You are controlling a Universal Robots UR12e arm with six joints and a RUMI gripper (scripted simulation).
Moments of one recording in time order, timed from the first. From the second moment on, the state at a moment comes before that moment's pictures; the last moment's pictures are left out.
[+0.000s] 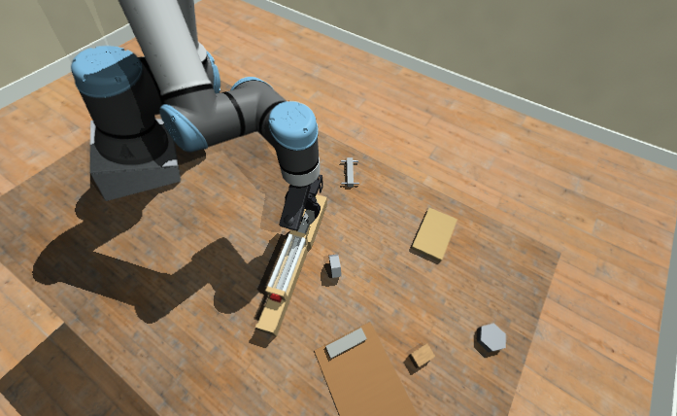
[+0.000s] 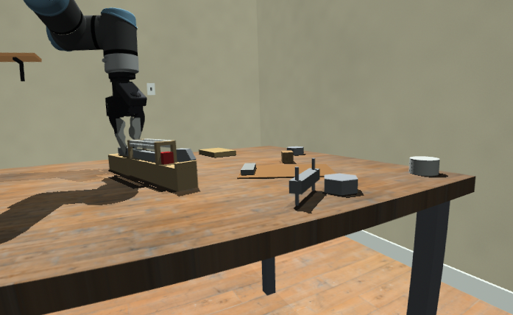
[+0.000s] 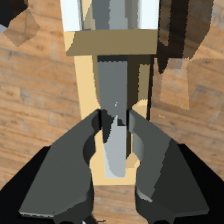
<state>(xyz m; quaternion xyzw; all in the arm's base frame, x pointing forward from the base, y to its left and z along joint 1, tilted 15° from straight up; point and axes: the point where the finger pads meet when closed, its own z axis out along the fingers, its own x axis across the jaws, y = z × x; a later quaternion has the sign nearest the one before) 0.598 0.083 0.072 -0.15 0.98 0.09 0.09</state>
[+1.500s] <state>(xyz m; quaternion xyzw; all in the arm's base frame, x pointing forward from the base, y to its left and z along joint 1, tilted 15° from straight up) 0.609 0.050 0.067 -0.15 0.98 0.09 0.09</state>
